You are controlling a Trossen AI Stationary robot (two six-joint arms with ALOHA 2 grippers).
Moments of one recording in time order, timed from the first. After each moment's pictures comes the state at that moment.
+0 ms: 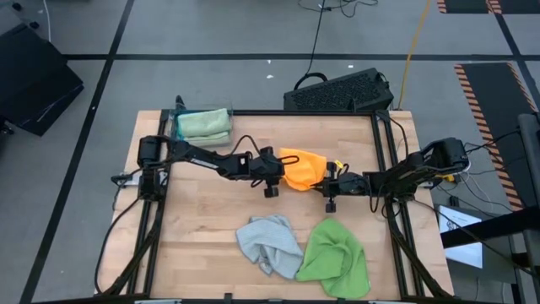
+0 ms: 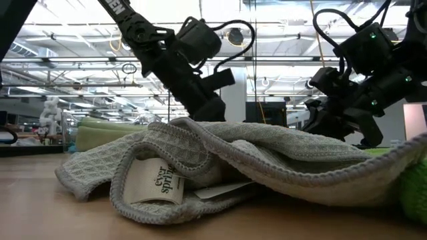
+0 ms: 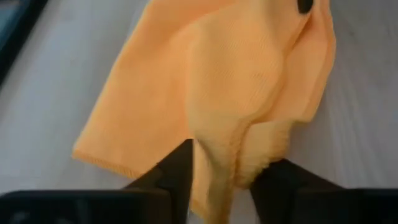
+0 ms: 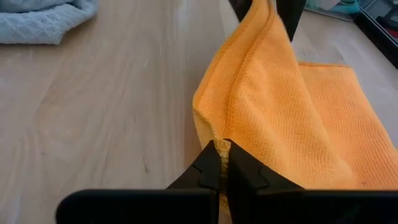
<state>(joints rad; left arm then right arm) 0.09 1.94 1.09 0.10 -0.17 0.16 0.05 1.48 0.15 0.79 0.21 -0.18</state>
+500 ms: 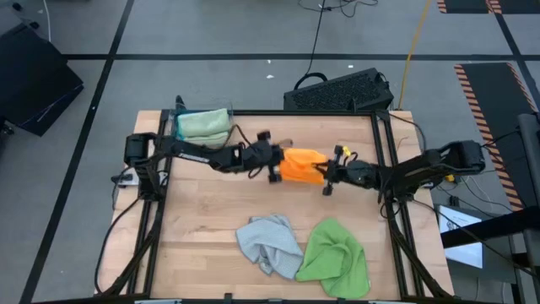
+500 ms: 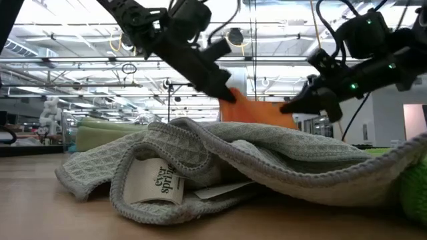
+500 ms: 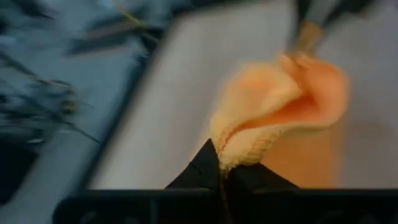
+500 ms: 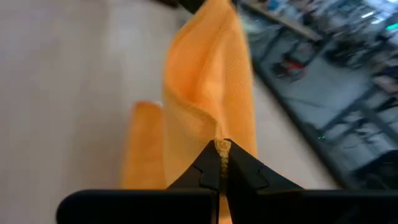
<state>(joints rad) 0.14 1.82 1.09 0.22 -0.31 0.26 -0.09 1.29 0.15 0.82 0.34 -0.34</state>
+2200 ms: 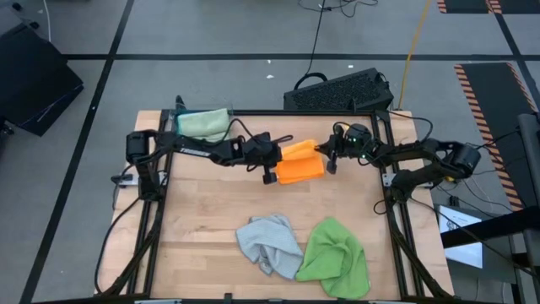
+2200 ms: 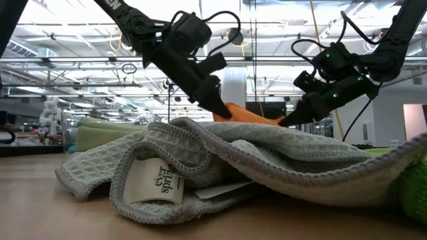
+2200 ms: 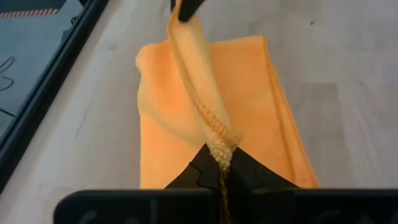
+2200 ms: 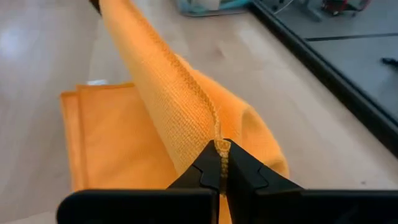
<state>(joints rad) 0.21 1.83 1.09 0.08 -0.05 0.19 -0.67 1.36 0.27 0.61 -0.33 -0.25</state>
